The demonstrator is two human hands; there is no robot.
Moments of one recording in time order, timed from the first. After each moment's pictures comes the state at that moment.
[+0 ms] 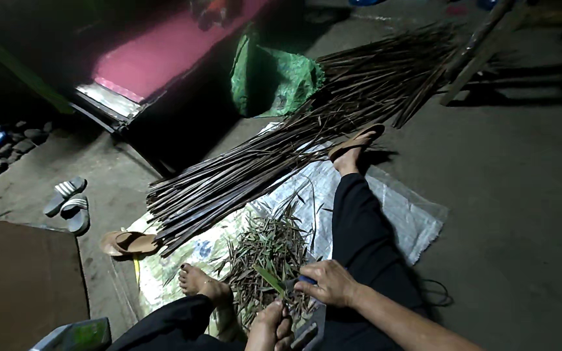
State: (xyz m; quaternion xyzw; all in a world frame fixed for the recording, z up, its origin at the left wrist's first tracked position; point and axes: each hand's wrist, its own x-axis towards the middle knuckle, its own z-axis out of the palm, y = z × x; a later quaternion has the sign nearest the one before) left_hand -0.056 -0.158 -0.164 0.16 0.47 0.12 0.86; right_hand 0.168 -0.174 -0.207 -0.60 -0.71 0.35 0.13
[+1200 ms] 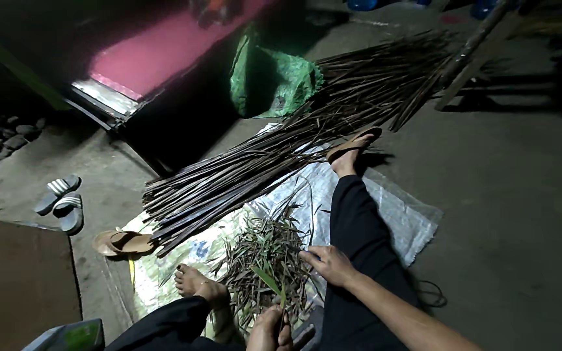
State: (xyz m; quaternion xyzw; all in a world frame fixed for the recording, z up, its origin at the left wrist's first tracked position) left_hand -0.056 -0.161 -0.158 0.16 0.50 0.11 0.85; right_hand 0.187 -0.149 -0.203 -0.72 -0.52 0.45 0.10
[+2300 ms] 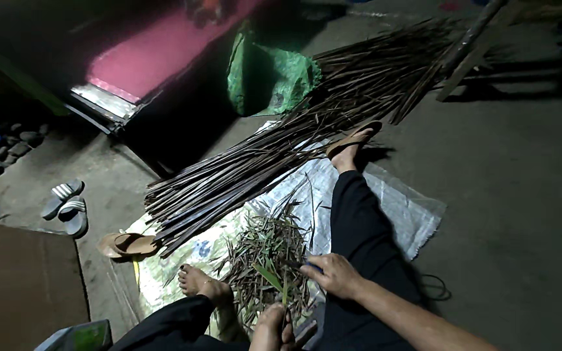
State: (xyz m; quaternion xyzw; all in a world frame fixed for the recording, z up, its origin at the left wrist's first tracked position) left_hand -0.053 -0.165 -0.159 0.22 0.50 0.11 0.83; right_hand 0.176 -0.172 -0.194 -0.67 -0.61 0.42 0.09
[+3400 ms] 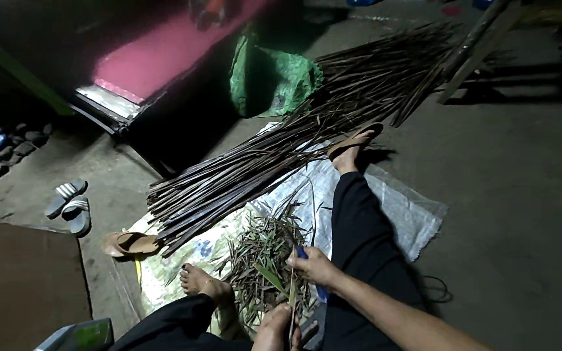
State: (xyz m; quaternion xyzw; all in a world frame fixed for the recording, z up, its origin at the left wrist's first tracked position) left_hand -0.055 -0.168 -0.154 0.26 0.49 0.09 0.83; right_hand 0.139 -0.143 -0.193 -0.64 -0.24 0.64 0.34
